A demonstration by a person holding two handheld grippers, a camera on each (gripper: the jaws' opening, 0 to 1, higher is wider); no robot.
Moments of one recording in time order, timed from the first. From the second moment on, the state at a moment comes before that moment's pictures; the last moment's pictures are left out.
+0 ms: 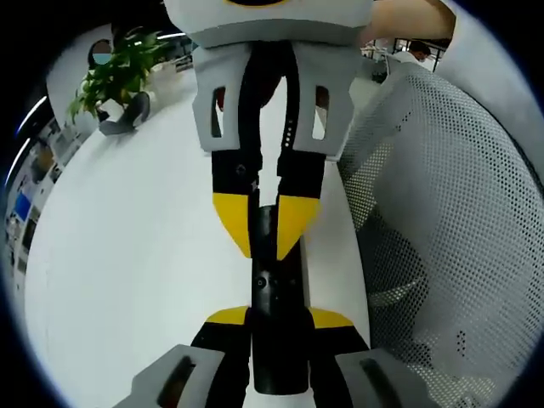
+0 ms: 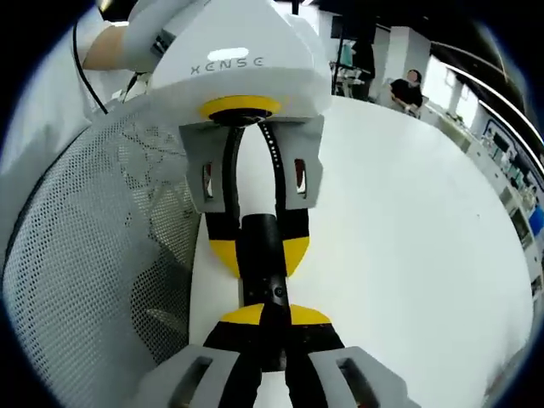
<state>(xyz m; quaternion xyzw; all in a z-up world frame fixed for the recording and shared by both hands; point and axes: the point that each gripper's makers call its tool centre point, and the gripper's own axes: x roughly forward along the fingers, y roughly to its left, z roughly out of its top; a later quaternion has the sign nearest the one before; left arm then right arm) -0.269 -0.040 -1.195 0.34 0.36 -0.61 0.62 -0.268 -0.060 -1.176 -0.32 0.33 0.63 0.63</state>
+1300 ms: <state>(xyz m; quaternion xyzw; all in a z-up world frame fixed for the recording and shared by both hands) -0.270 -0.040 -1.195 0.33 0.35 -0.61 0.63 -0.273 -0.066 -1.183 -0.36 0.34 0.62 0.61</state>
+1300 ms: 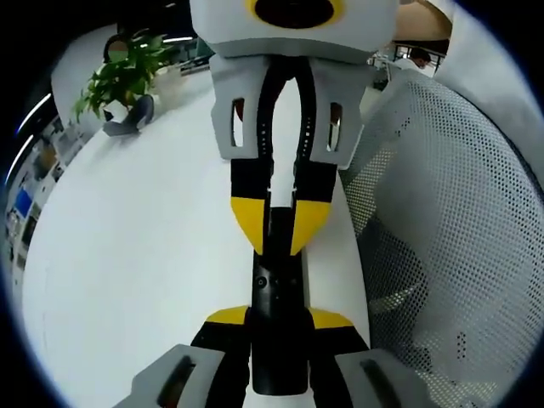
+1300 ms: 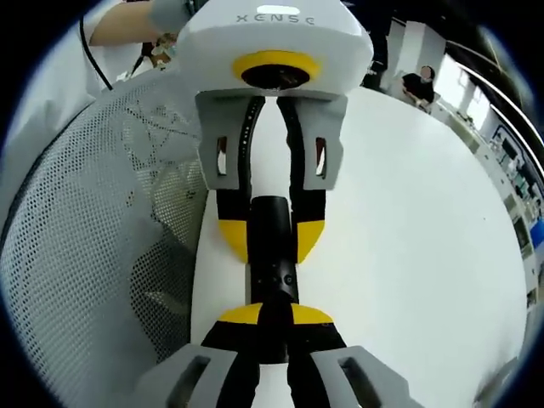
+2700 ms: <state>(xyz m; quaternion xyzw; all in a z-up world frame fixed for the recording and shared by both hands) -0.268 -0.043 -1.195 0.33 0.37 -0.60 0.63 -0.270 -0.073 -1.184 -0.35 0.33 0.60 0.64</state>
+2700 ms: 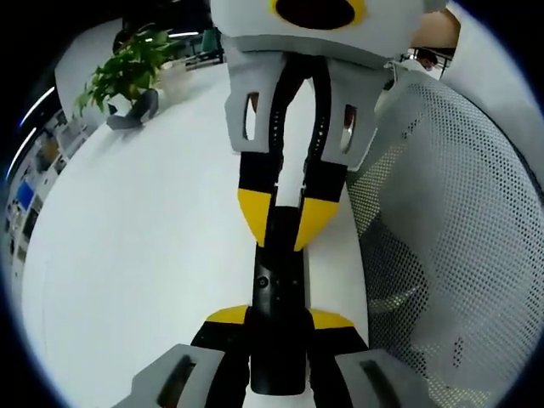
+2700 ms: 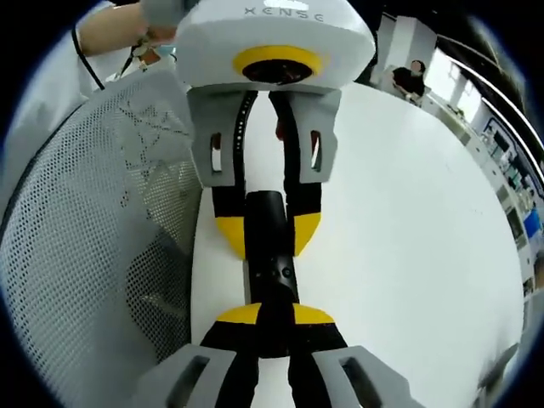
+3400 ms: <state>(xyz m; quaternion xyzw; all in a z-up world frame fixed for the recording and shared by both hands) -0.268 -0.042 -1.194 0.32 0.36 -0.59 0.64 -0.270 -0.074 -1.185 -0.35 0.36 0.56 0.66</state>
